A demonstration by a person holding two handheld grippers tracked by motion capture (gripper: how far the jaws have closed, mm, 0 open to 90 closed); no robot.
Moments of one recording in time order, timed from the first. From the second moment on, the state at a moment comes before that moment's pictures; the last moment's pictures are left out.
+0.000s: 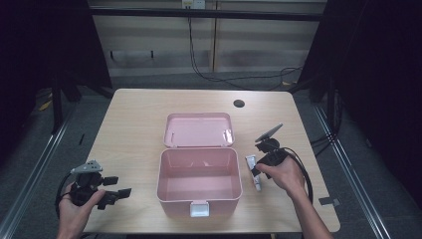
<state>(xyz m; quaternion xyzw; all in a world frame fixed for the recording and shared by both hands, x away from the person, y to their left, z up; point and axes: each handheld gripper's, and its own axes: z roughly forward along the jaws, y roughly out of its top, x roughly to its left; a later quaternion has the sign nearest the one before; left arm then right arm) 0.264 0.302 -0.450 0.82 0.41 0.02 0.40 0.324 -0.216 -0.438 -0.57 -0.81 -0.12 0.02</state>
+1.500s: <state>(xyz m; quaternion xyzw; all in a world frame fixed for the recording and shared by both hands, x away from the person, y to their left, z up) 0.264 0.301 -0.451 0.82 0.41 0.02 0.39 0.341 -0.192 -0.467 -0.55 -0.84 -0.04 0.01</state>
